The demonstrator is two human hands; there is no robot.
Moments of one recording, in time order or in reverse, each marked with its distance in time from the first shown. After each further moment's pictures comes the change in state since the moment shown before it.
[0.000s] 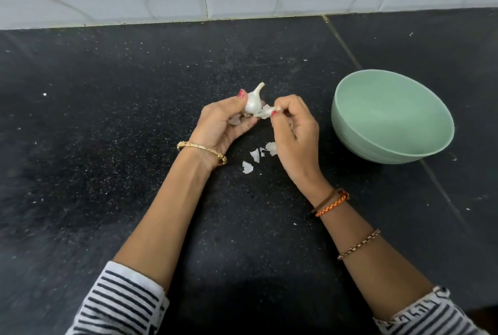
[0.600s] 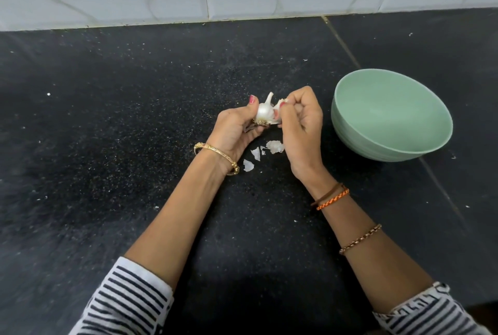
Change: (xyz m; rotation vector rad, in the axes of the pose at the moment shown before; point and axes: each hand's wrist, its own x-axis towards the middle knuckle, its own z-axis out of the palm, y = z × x) left_hand -0.003 -0.011 0.014 0.041 0.030 -0.028; right_hand 0.007 -0.001 -0.001 0.193 0.087 0.150
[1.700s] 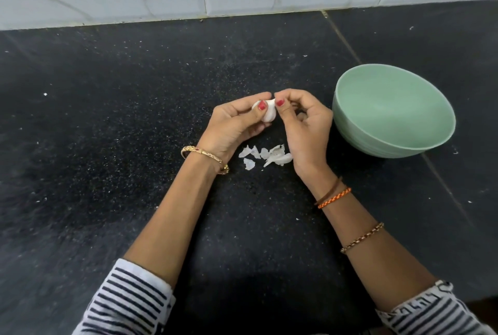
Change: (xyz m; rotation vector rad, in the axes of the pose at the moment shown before) left_hand -0.004 0.001 -0.011 0.099 -0.178 0.116; right_hand -0.002 0.002 -0.004 -0.111 0.072 -0.050
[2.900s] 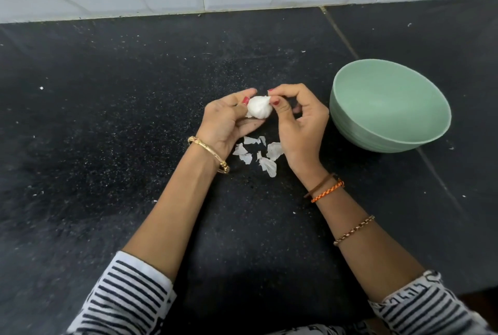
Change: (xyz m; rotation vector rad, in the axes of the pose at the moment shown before) left_hand 0.000 0.005 0.005 -0.121 0.214 -0.120; right_hand -0.003 0.002 0.005 -0.029 0.030 -0.237
